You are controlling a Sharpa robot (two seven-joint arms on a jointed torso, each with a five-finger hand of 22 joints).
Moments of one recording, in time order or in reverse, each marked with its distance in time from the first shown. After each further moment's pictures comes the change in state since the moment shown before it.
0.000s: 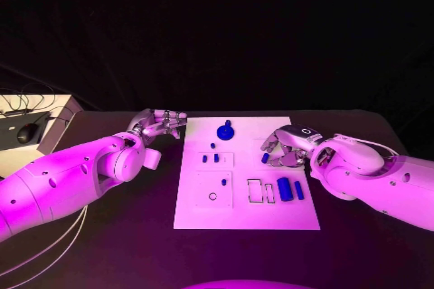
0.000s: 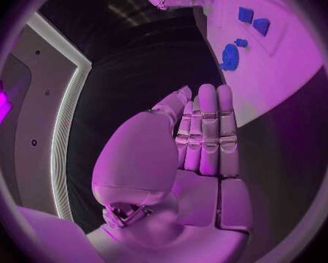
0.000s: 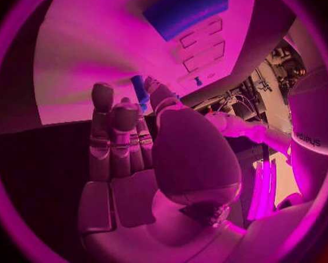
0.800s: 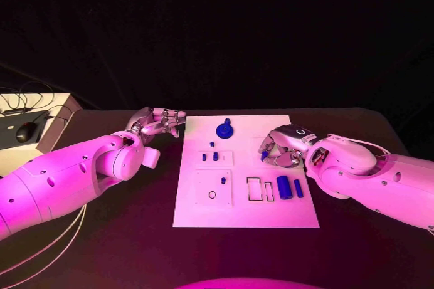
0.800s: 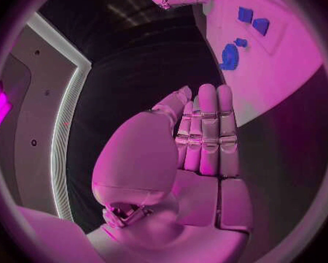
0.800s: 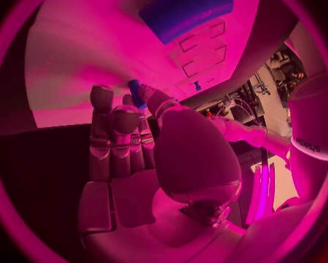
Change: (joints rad) left arm 0.000 -0.002 0.000 0.000 0.000 0.000 -0.002; left_hand 0.000 0.000 0.000 0.000 0.000 0.000 0.000 0.000 0.000 0.000 0.000 0.000 0.000 0.000 0.000 0.000 -0.001 0.000 0.000 0.000 -0.004 0.000; right arm -0.010 0.026 -0.002 -0.019 -0.029 0.010 -0.001; right_hand -0.034 0.026 0.196 -0.036 -0.016 0.094 -0.001 0.000 0.000 0.099 -0.026 -0.007 0.000 0.003 -0.018 0.009 0.006 -0.013 -0.001 -0.011 0.077 0.001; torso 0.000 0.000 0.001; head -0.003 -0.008
